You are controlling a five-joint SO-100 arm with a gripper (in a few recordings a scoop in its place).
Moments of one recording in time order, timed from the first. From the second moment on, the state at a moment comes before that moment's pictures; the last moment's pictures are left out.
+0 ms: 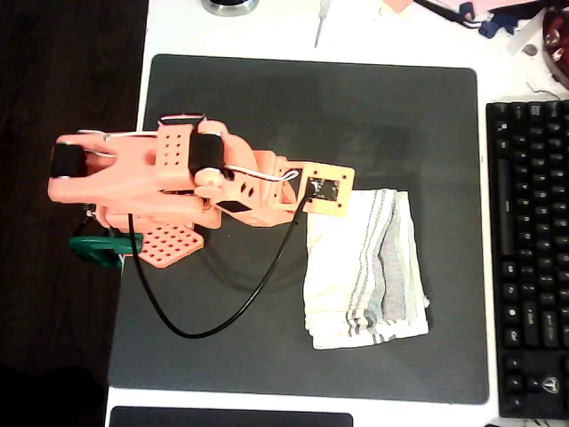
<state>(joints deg) -1.7 173.9 165.1 71.4 -82.1</state>
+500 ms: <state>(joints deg) -1.7 190.7 179.6 77.1 -82.8</state>
